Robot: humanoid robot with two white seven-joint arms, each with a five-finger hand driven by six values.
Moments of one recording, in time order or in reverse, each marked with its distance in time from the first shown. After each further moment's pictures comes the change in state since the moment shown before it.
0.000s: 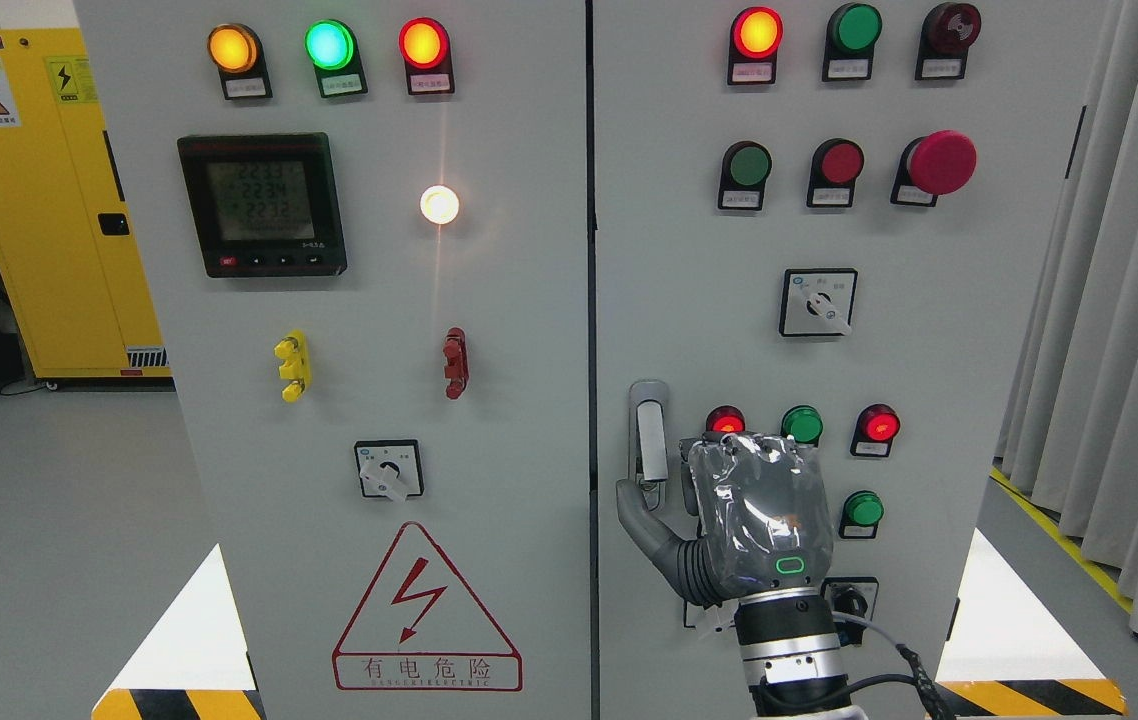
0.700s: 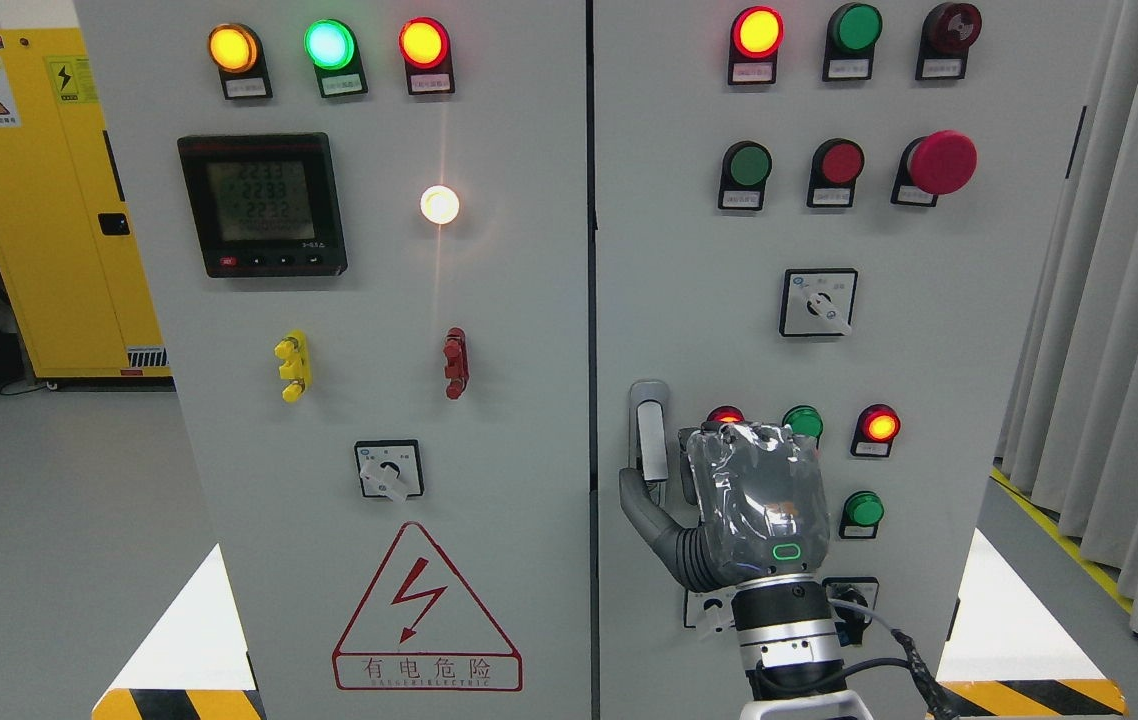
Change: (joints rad) left arm 0.000 0.001 0.000 0.000 0.000 0.000 0.000; right arm -0.022 0.001 -0.003 0.023 -0.003 0.009 0.000
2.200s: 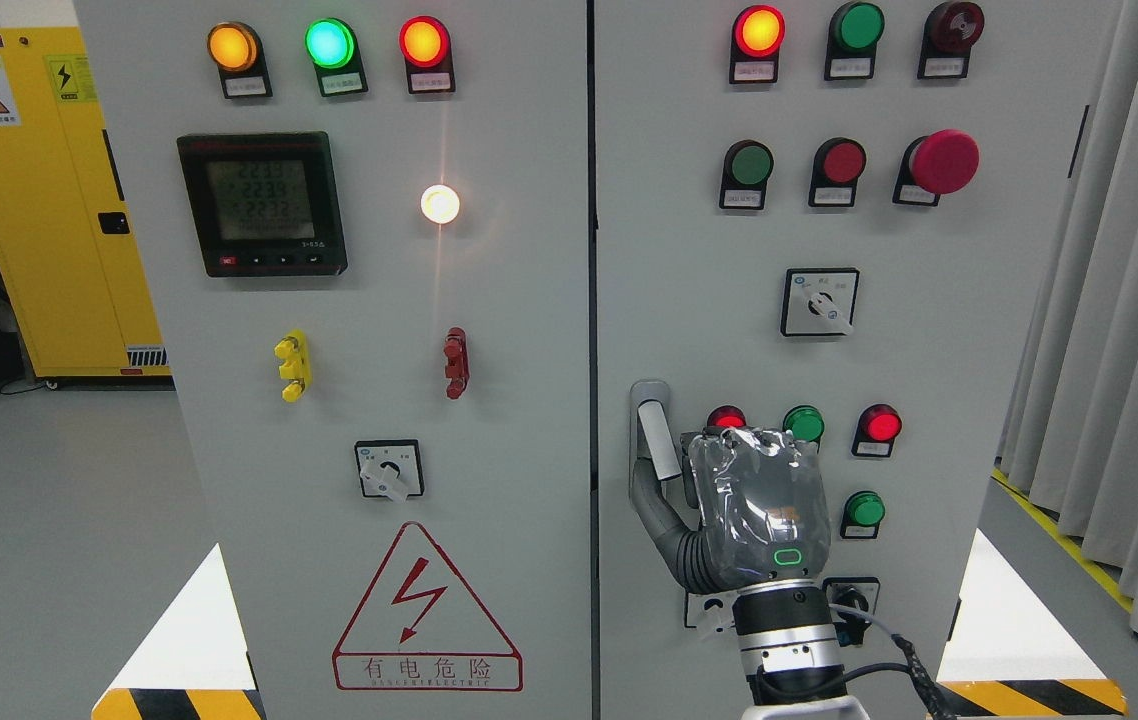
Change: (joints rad) left arm 0.000 0.000 0.000 0.000 0.000 0.000 0.000; right arm 0.012 0.003 -0.006 -0.003 0.000 0.003 -0.004
